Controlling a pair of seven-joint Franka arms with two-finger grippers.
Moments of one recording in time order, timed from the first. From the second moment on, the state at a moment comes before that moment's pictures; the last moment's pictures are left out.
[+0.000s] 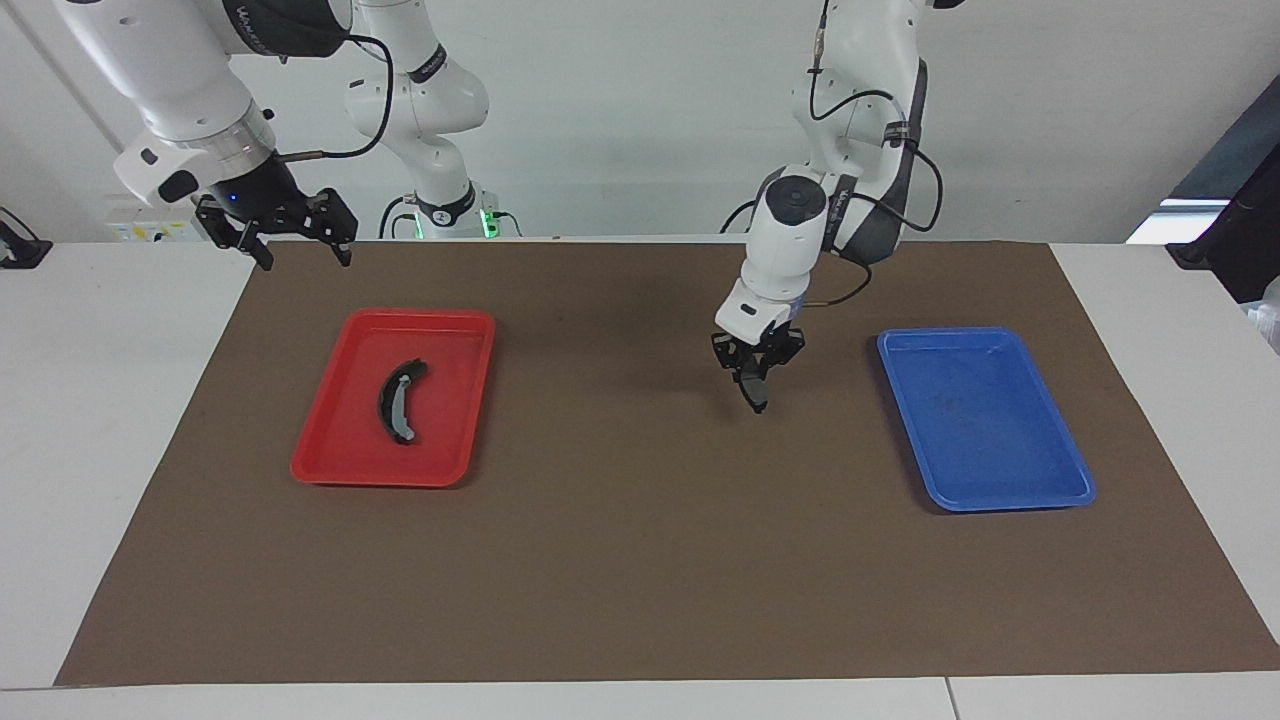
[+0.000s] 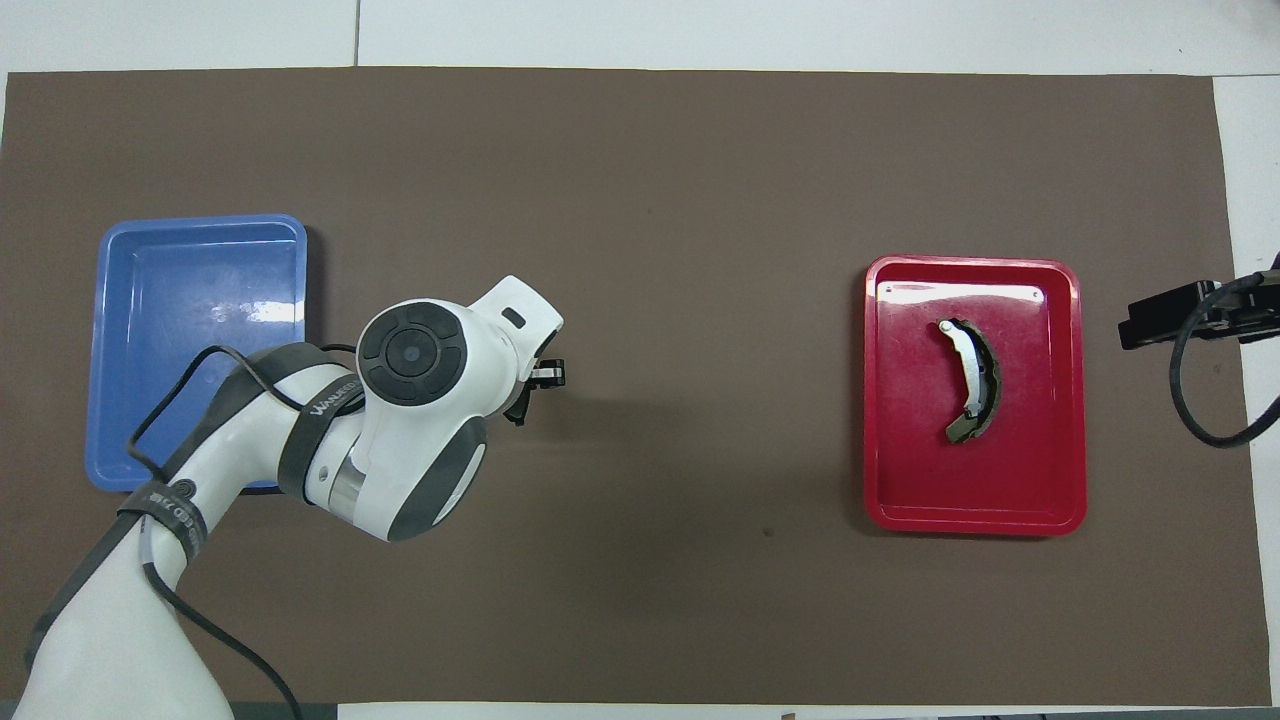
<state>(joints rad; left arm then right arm) -0.59 0.16 0.00 -2.08 0.02 2.29 -0.58 0.12 -0.06 -0.15 -1.64 0.01 1.51 -0.05</state>
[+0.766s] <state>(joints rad) -0.63 0.34 0.00 -1.95 0.02 2.38 -0.63 0.12 -0.06 -0.15 -1.64 0.01 1.51 -0.05</state>
